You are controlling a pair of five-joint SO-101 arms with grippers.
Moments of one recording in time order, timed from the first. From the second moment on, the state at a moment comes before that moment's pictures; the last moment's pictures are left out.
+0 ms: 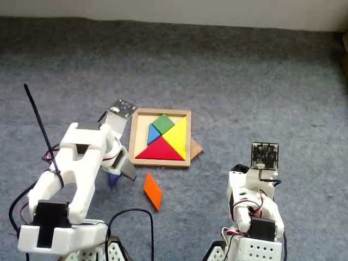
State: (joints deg) left arm -2.8 -7.5 45.0 59.5 -16.6; right arm 3.1 -103.8 96.0 57.2 7.3
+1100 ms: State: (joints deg) left arm -22.4 -7.5 42.2 64.1 -16.5; right arm 4.9 -103.8 96.0 57.2 7.3
